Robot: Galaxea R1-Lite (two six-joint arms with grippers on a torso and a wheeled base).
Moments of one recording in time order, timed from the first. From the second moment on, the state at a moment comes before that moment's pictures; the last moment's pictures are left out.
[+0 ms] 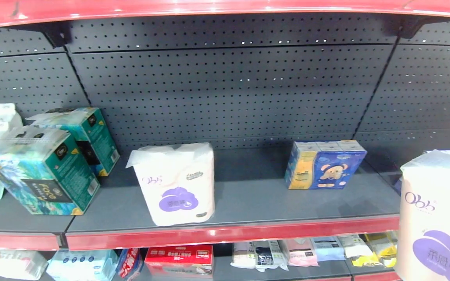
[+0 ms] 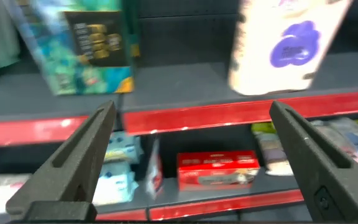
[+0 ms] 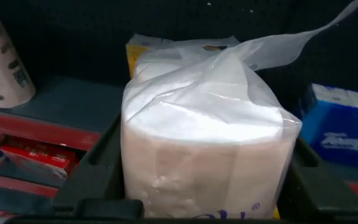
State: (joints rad) left arm 0.01 0.00 0.00 0.00 -0.05 0.00; right arm -0.08 0.62 -0.36 -0.19 0.23 -0.14
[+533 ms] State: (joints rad) left arm 0.01 0.00 0.00 0.00 -0.05 0.00; right arm -0.04 0.63 -0.36 -0.19 0.26 -0.14
